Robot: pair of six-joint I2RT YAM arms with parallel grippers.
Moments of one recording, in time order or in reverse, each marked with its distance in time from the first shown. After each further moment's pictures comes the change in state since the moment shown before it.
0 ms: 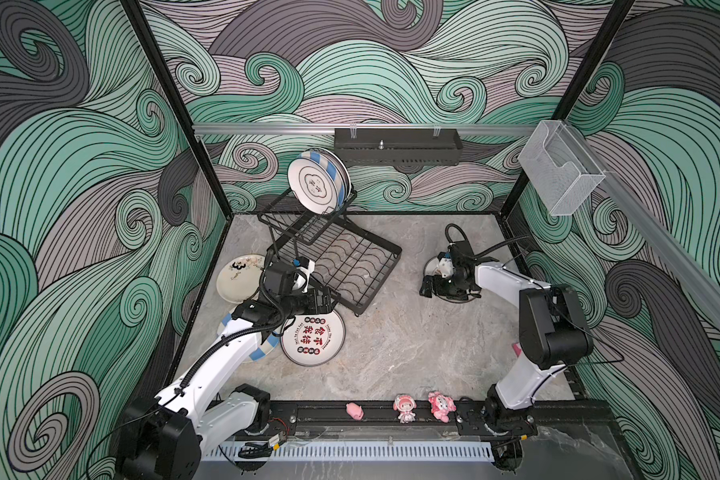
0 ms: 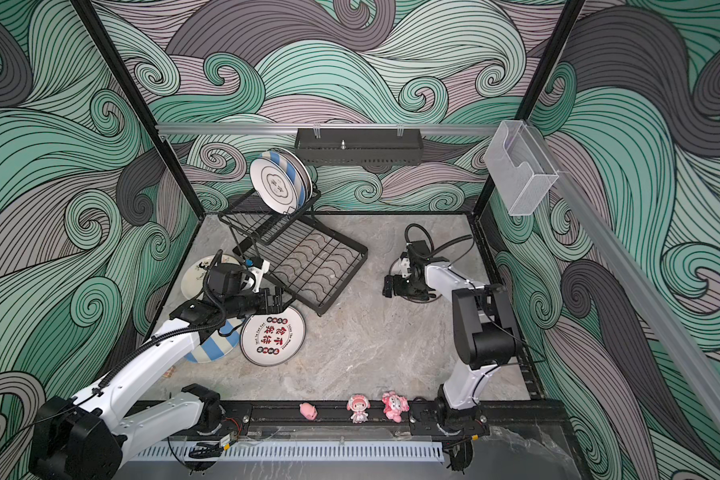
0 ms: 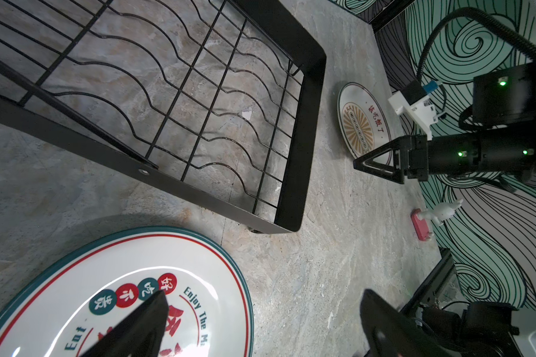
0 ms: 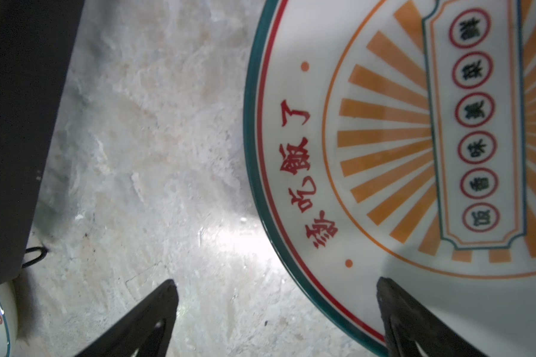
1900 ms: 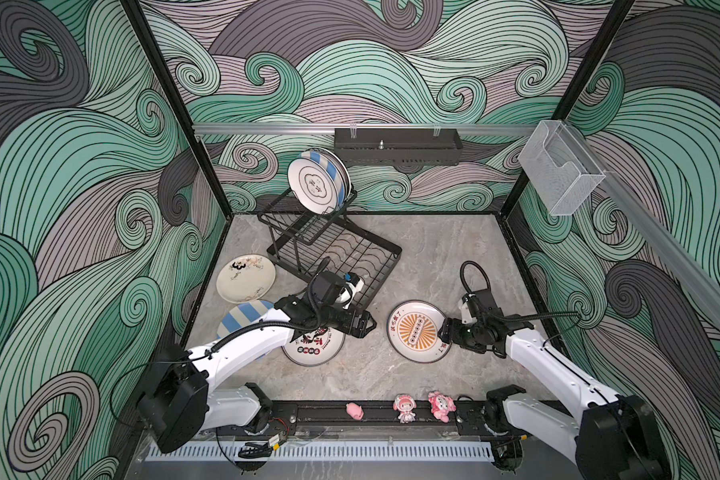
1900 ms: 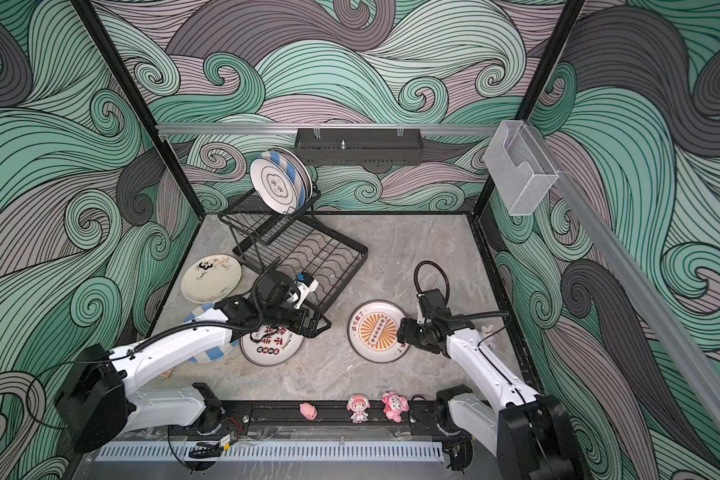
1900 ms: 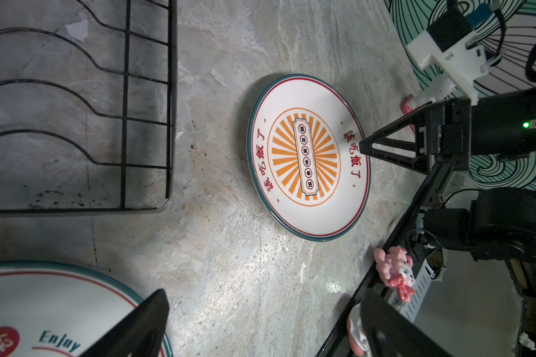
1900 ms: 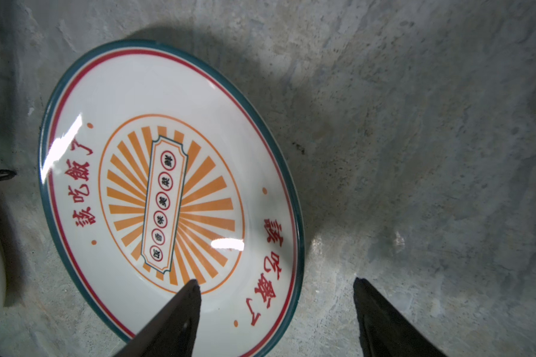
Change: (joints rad) left arm -0.400 0.256 0.126 0.011 -0.064 0.076; right arm 0.045 -0.620 -0.499 -0.044 0.088 0.291
